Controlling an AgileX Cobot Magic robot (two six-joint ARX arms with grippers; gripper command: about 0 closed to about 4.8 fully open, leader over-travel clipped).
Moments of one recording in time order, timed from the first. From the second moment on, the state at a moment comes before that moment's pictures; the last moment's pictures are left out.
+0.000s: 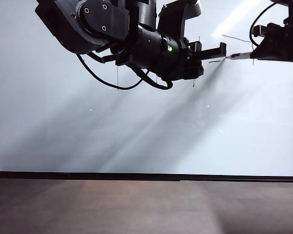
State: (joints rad) left arm -0.82 1.89 1.09 0.79 -0.09 0.07; right arm 0.05 1.36 0.71 0.61 -0.31 0.06
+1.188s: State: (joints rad) left arm -0.82 1.89 1.09 0.79 -0.09 0.07; right arm 0.02 1.35 0.71 0.57 -0.35 0.08
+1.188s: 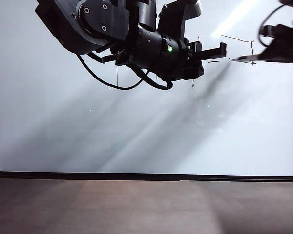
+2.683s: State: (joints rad) left arm -0.82 1.89 1.09 0.78 -0.09 0.07; right arm 0.05 1.47 0.70 0.57 -0.33 0.10
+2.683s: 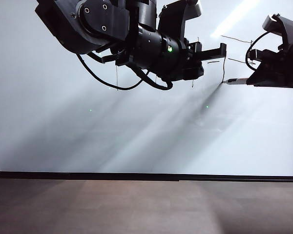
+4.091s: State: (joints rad) left arm -0.82 1.89 1.09 0.78 -0.09 0.07; right arm -0.13 1.03 0.45 0.55 -0.34 0.16
